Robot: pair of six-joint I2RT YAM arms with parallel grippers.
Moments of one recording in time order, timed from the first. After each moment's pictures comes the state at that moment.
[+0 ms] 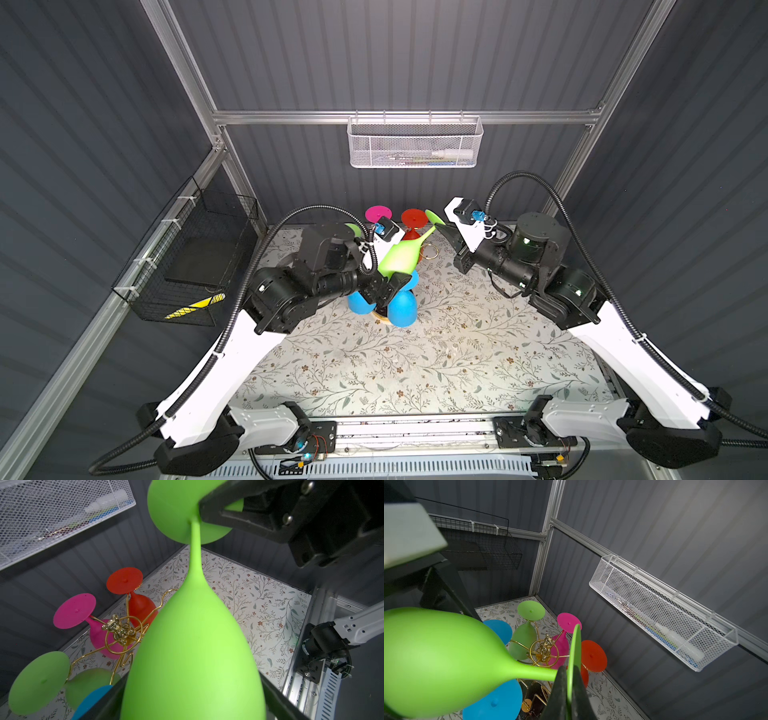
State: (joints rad) left arm -0.80 1.21 1.69 -0.90 0.09 0.14; right arm 0.77 1.22 1.55 -0.41 0.02 -0.33
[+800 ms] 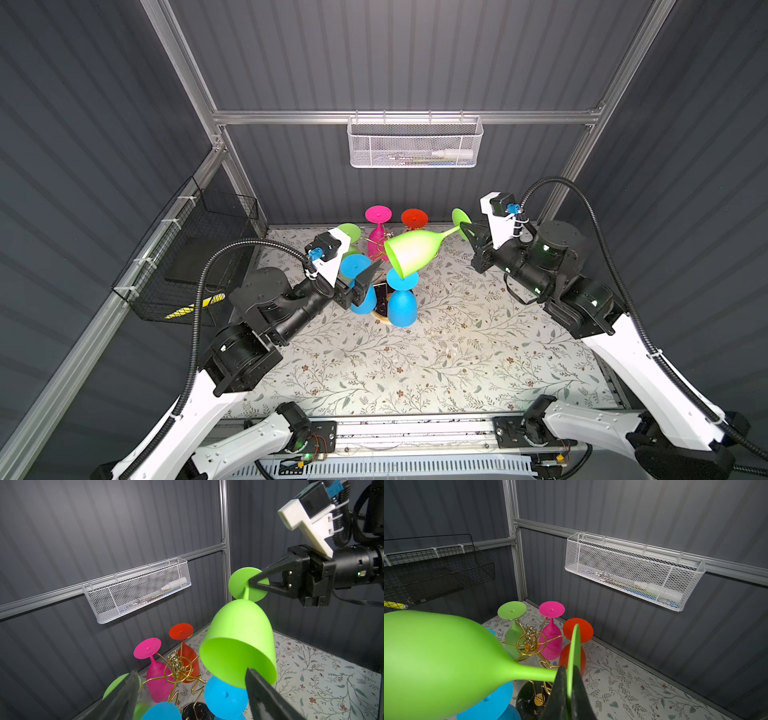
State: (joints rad) left arm -0.80 0.86 1.30 -0.39 -0.08 0.17; right arm 0.66 1.11 1.44 -0.40 0.04 -0.07
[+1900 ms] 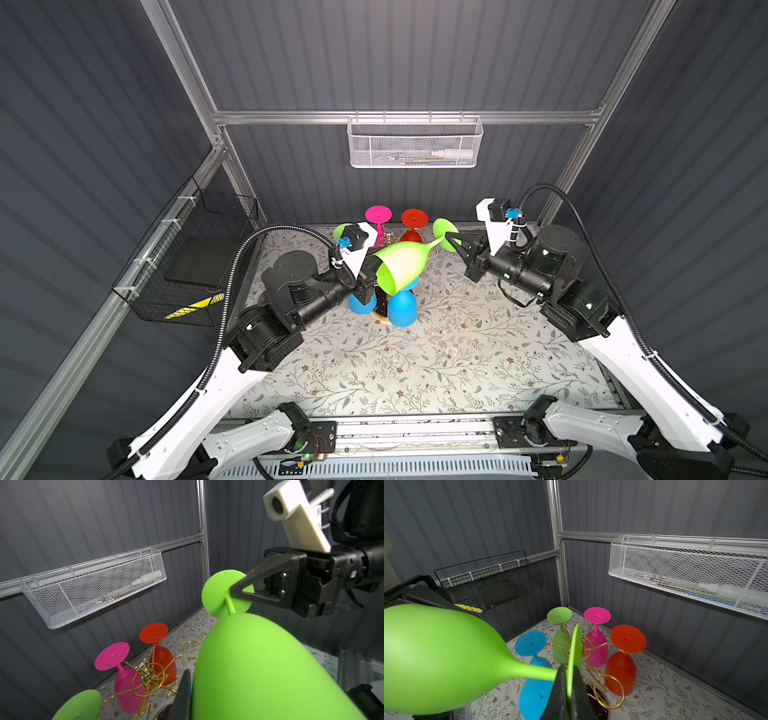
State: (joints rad) left arm -0.80 0.99 1.35 -0.40 0.05 0.12; right arm 0.66 1.10 1.38 -0.31 -0.21 0.07
